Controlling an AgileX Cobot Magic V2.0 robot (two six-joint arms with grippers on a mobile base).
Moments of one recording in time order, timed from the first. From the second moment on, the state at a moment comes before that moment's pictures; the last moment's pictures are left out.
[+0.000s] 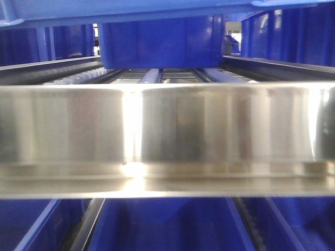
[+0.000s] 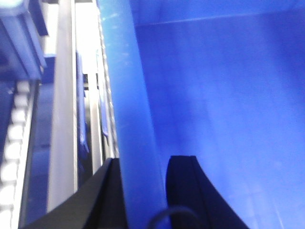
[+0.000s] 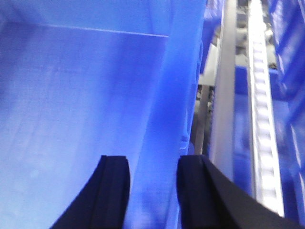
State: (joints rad) left arm -0.27 1.55 -1.92 0.07 1.11 -0.15; right arm 0.33 1.60 -2.01 -0.09 1.14 0.21
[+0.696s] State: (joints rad) left arm -0.27 1.55 -1.92 0.07 1.11 -0.15; right arm 0.33 1.60 -2.01 -0.09 1.14 0.21
